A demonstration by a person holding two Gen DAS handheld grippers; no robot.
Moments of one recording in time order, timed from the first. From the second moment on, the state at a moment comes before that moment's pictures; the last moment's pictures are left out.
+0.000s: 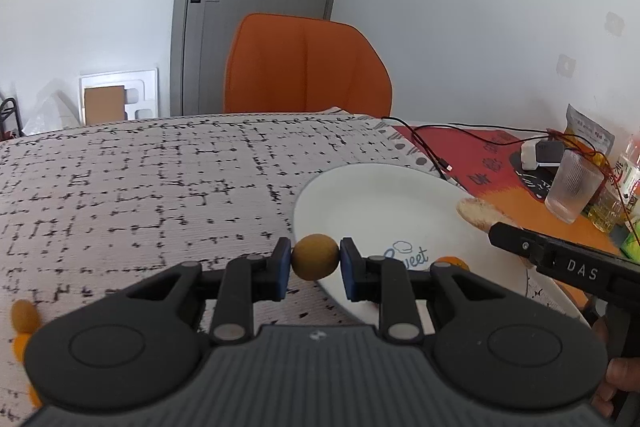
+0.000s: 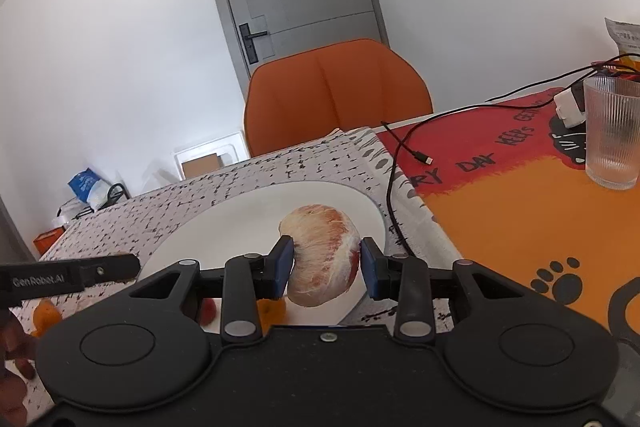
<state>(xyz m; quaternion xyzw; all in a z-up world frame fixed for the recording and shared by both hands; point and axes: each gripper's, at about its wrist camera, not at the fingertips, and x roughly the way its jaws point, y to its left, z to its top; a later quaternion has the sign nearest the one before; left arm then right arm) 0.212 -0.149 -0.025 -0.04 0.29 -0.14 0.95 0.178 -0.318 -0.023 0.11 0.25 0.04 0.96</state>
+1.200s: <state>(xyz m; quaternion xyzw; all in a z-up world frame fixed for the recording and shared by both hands) 0.169 -0.099 -0.011 -0.03 0.27 -0.05 0.96 0.146 -0.299 -0.011 0.12 0.25 0.03 0.96</state>
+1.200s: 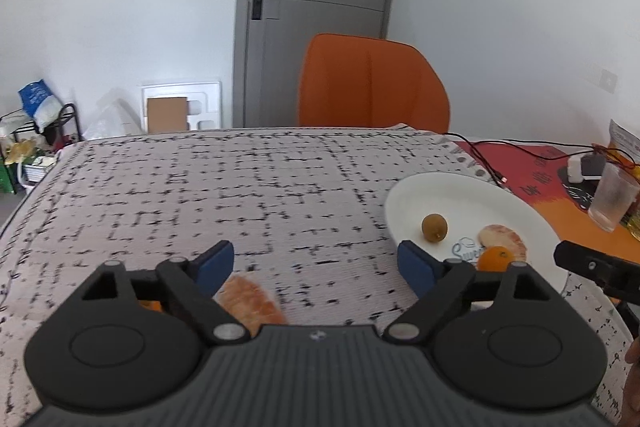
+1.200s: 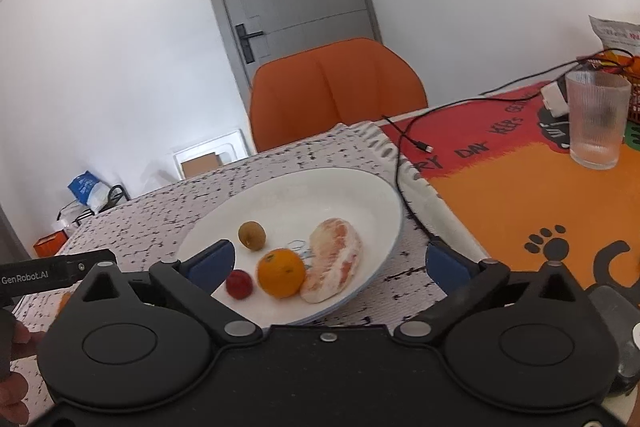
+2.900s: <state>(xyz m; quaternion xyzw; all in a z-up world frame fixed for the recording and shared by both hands) 0.081 0.008 -0.018 -0.11 0.24 0.01 0.96 0.116 -0.187 0.001 0.07 0.28 0.20 0.94</state>
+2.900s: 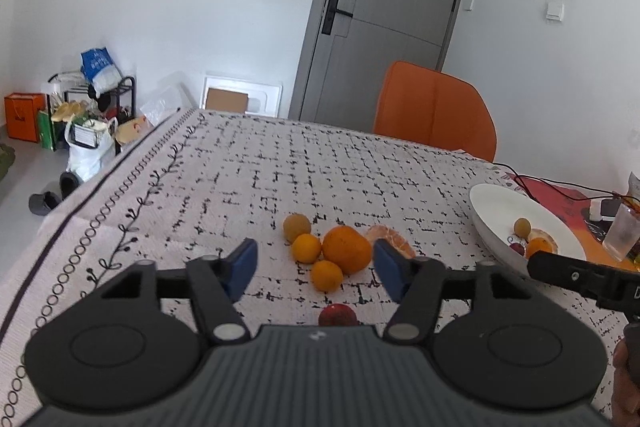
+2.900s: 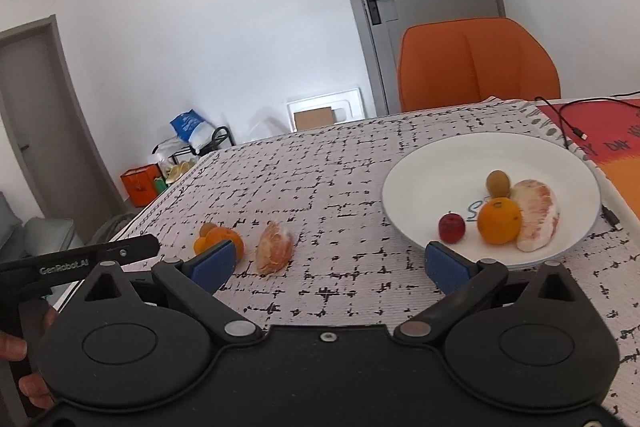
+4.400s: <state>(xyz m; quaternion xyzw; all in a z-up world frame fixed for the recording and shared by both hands) 0.122 0.021 -0.052 -0.15 0.30 -0.01 0.94 0.160 -0.121 -0.028 0.01 0.34 0.26 0.90</state>
